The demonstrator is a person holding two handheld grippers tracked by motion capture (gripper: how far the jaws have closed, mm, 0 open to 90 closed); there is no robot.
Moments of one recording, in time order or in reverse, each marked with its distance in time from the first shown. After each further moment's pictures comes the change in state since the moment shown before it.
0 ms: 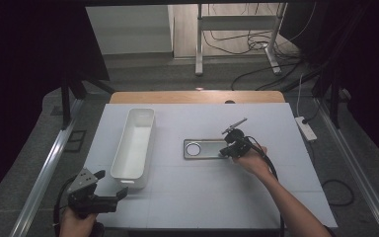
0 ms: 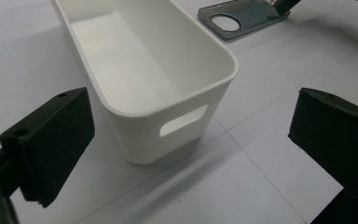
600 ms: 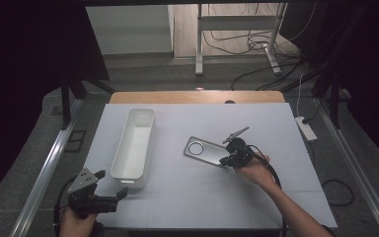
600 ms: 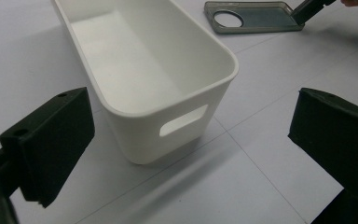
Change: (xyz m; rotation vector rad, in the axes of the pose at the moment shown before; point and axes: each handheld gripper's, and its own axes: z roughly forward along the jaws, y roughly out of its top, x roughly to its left) left arm -0.001 0.000 0.000 0.002 0.003 0.001; right arm 0.024 -0.020 -0.013 0.006 0.058 -0.024
